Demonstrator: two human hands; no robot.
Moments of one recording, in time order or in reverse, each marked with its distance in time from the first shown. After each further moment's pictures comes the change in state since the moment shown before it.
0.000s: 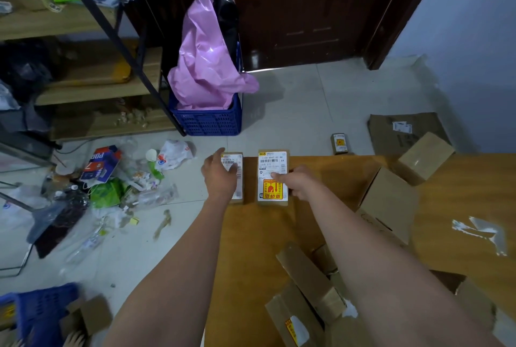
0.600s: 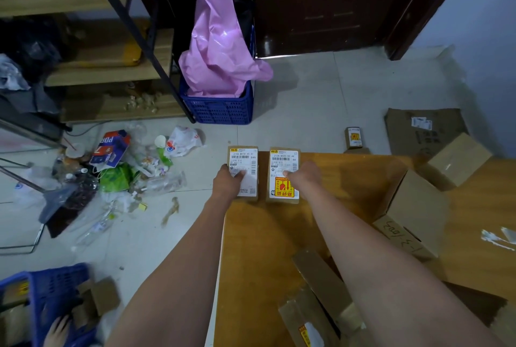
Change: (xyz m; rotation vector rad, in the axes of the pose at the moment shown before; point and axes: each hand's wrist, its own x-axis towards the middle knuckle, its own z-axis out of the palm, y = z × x) left_hand 0.024 -0.049 0.003 -0.095 -0.306 -0.270; right_hand 0.028 -0.002 0.037 -0.351 0.293 -0.055
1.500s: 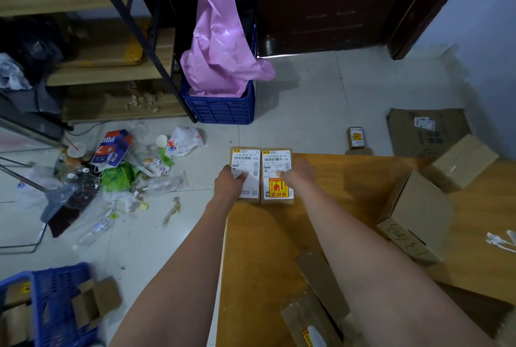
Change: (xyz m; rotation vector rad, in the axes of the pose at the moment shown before) left_hand 0.001 0.001 0.000 0.081 0.010 0.008; right_hand 0.000 -0.015 0.013 -0.024 -0.061 -0.006
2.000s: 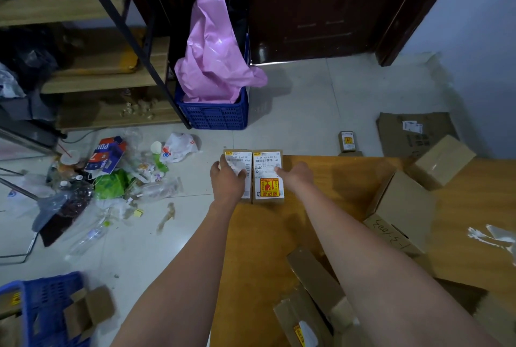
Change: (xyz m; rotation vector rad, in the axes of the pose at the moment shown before) left_hand -0.021 0.019 0.011 0.073 0.175 0.139; right_hand -0.006 0.015 -0.017 -0.010 0.038 -0.034
